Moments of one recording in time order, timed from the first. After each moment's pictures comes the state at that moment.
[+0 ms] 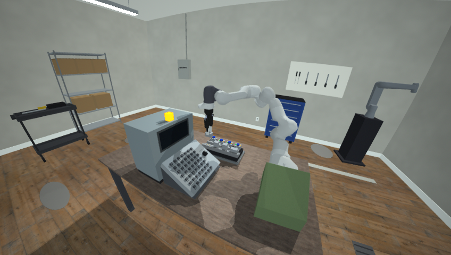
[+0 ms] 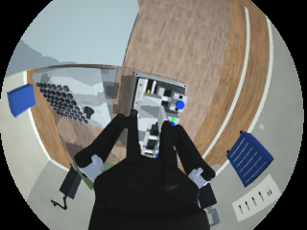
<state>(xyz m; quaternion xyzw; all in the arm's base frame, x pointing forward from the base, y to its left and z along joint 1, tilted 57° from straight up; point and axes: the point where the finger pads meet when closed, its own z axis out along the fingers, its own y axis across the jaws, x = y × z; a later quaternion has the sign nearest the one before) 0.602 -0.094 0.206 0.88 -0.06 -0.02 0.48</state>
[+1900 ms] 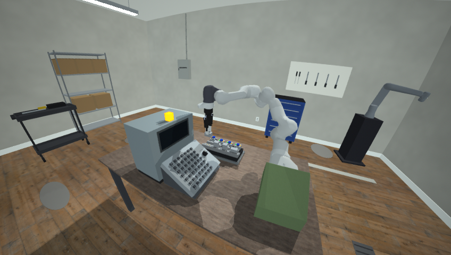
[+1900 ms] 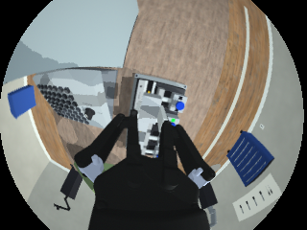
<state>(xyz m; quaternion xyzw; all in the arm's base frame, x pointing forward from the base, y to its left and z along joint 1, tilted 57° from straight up) 0.606 -0.092 0.207 0.88 -0.06 -0.01 0.48</state>
